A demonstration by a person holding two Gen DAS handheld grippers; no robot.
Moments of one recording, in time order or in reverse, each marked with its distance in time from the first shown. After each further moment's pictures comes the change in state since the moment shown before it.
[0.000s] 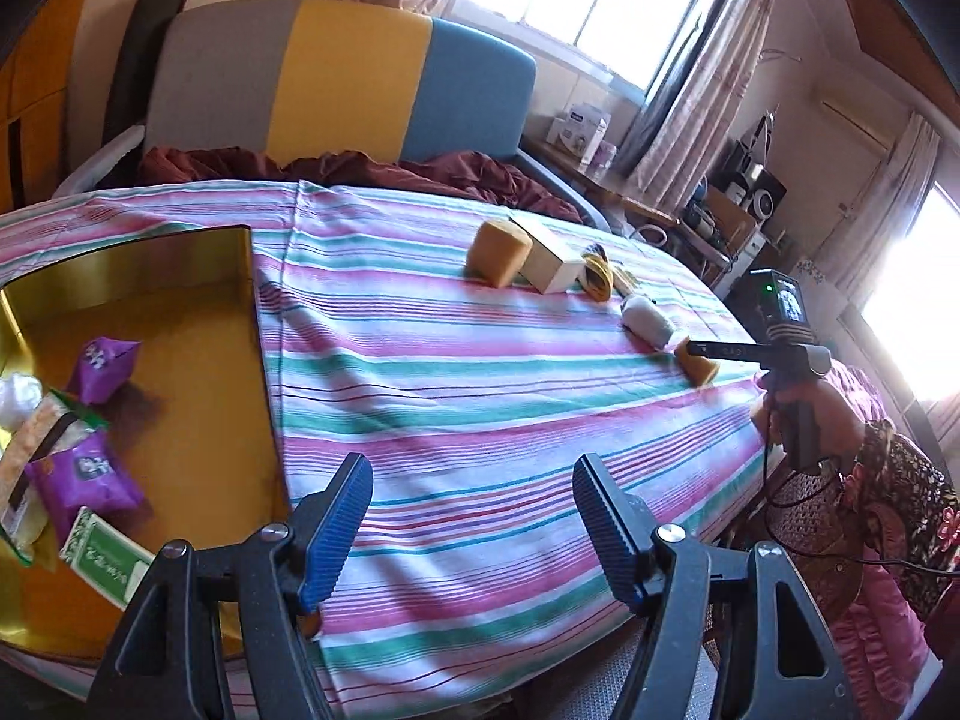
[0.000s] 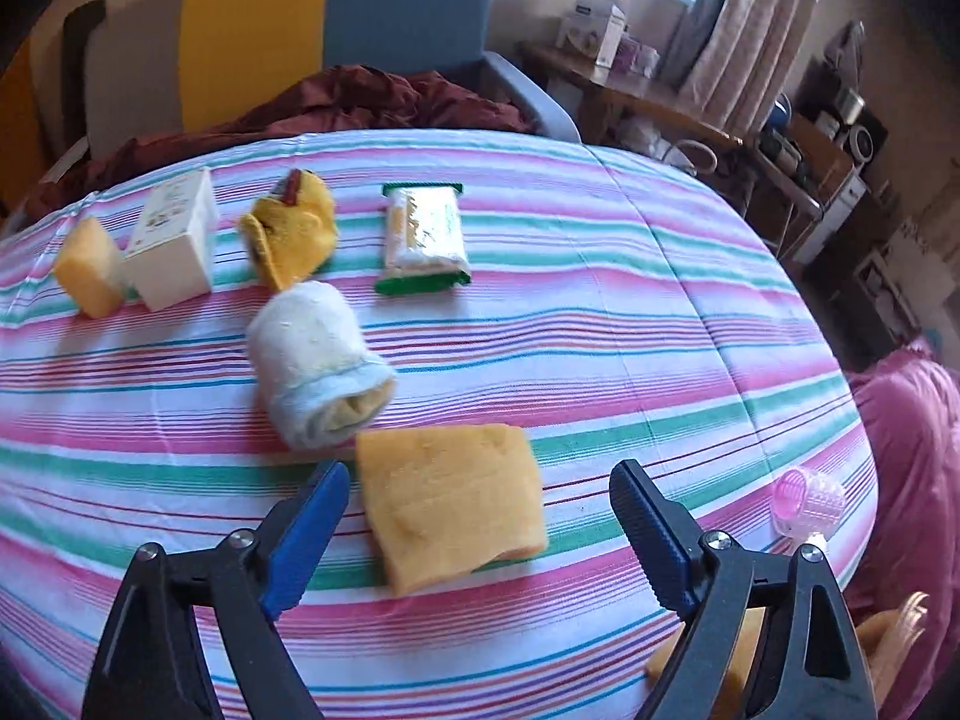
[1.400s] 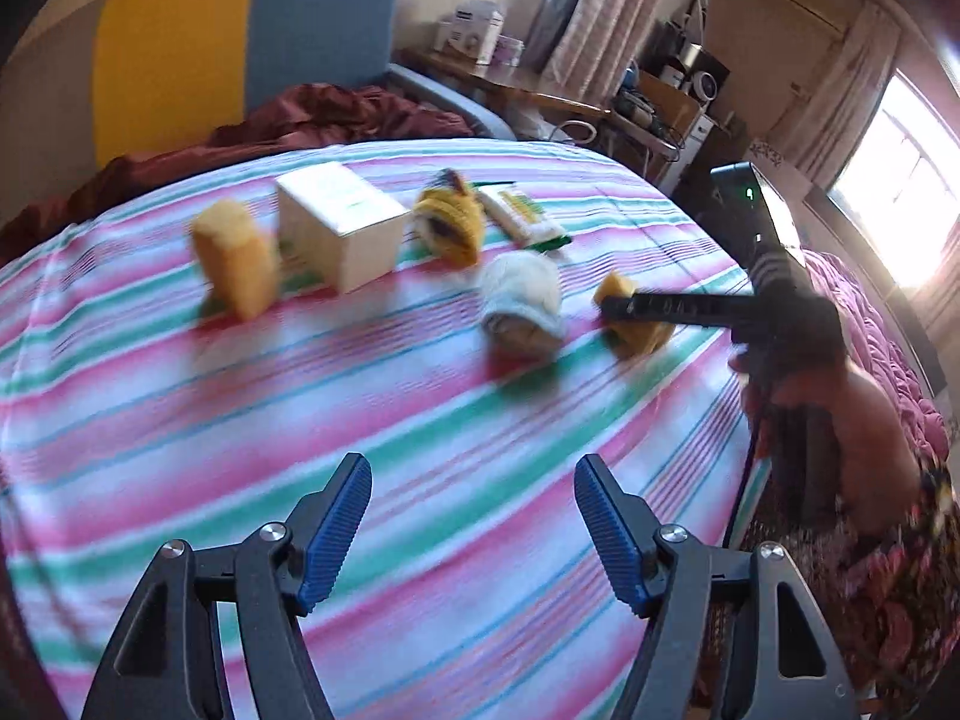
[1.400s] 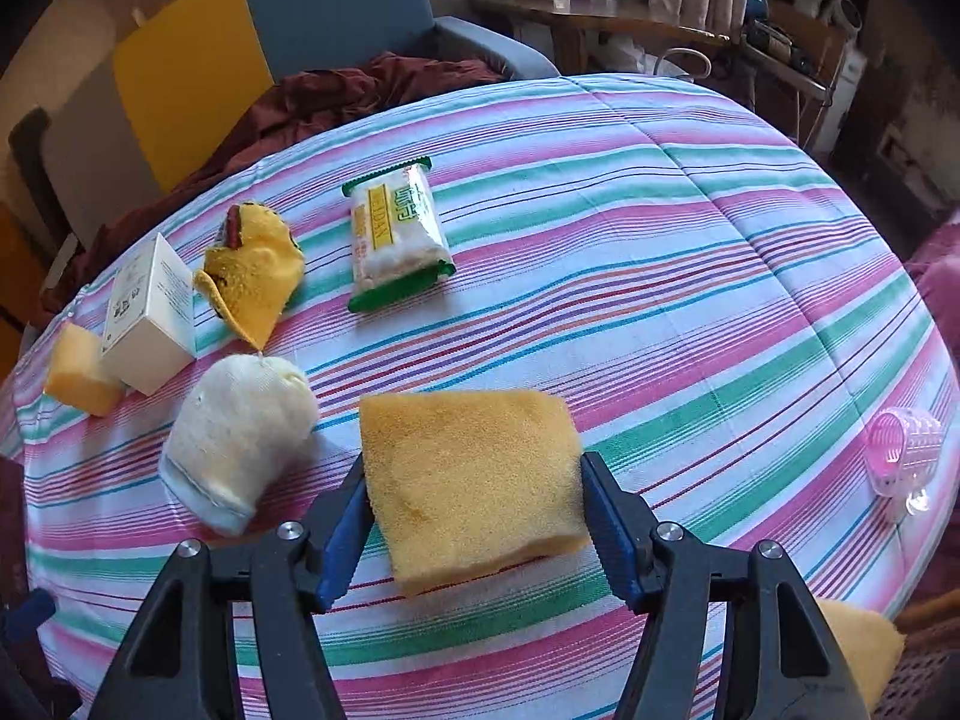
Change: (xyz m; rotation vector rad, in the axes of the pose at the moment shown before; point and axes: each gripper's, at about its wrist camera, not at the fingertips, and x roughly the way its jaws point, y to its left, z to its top) left arm 0.180 -0.146 0.078 0.216 0.207 -0.092; right arm 0.032 -0.009 0.014 0.230 0.086 0.155
